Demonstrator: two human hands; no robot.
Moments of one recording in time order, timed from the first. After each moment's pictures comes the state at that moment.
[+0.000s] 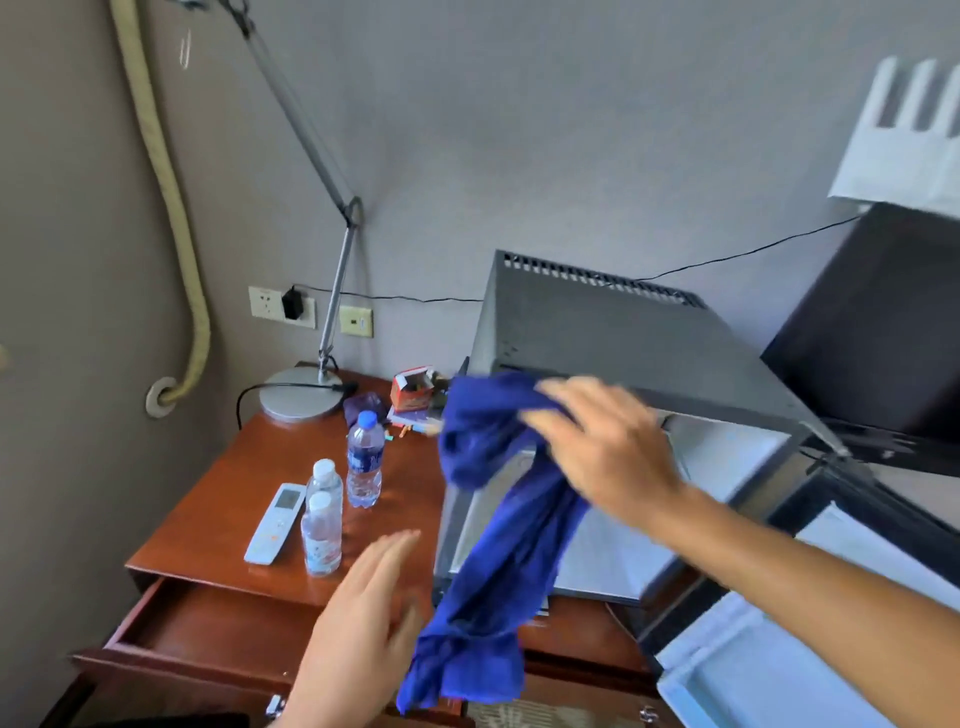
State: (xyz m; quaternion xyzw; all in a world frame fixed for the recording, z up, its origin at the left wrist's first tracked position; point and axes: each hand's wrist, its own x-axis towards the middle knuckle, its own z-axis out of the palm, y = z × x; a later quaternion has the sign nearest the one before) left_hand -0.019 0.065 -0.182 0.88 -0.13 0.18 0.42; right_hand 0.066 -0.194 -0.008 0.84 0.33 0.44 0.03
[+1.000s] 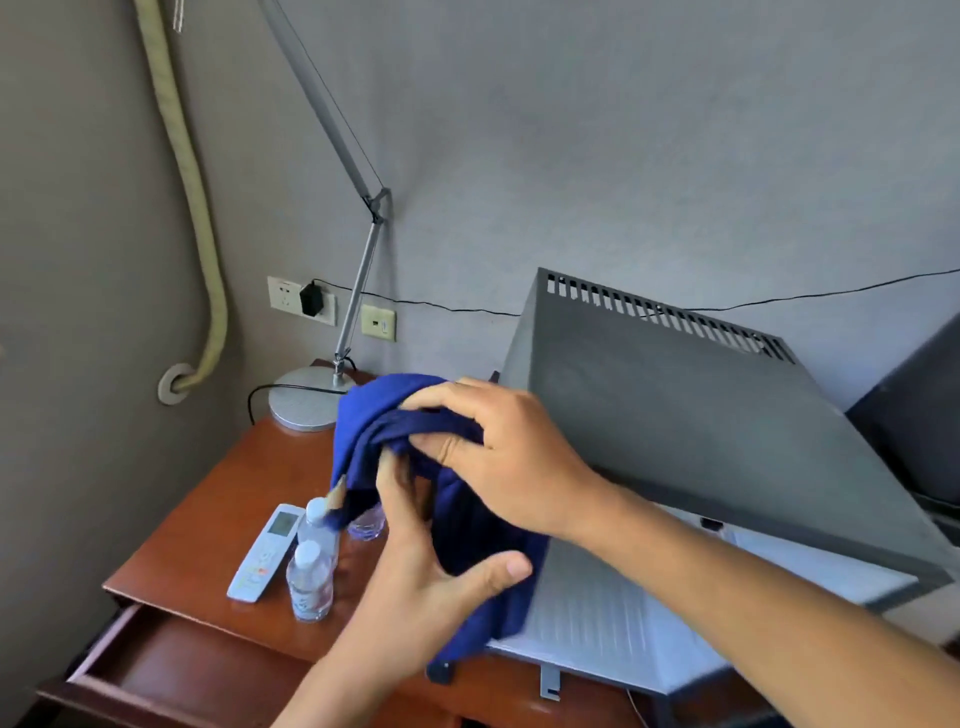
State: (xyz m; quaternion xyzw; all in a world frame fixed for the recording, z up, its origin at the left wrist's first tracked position) left_hand 0.099 0.012 -0.070 0.70 -0.11 0.11 0.70; right_hand 0.169 -0.093 0.033 0.87 0.35 0.08 -0.35
